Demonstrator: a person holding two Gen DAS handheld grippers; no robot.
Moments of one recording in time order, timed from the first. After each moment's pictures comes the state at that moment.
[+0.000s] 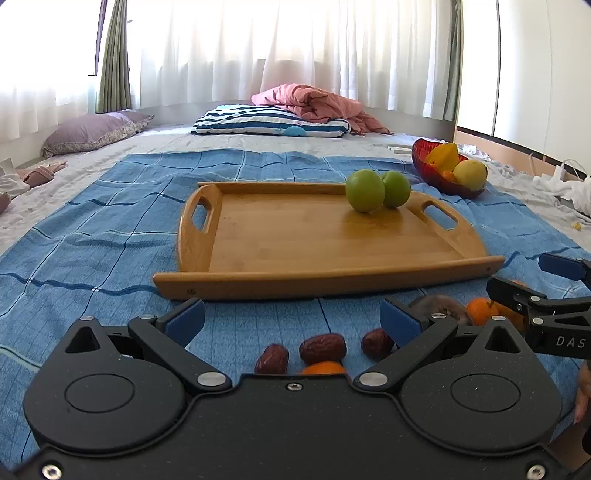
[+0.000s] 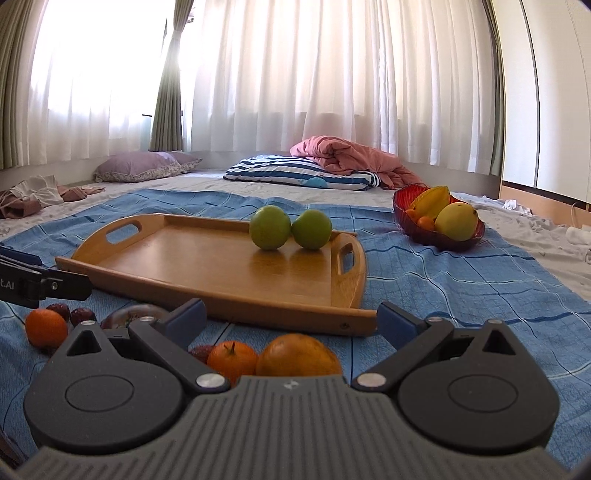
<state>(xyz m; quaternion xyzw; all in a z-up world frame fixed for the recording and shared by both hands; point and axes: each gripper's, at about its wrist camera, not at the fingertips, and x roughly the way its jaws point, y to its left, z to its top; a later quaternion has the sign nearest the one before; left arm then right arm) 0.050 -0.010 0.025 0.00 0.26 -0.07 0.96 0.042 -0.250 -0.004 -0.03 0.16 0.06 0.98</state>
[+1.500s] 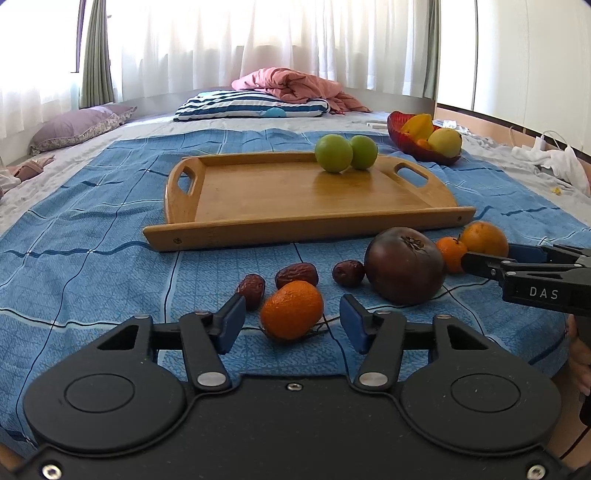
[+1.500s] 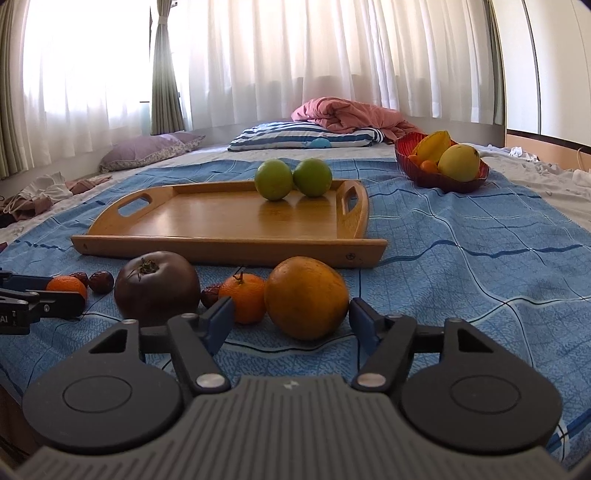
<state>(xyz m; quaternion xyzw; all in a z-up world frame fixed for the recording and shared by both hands) 0.010 -0.017 0.008 0.02 0.28 -0.10 0.95 0.025 -0.263 -0.024 0.02 0.22 0.07 0.97</state>
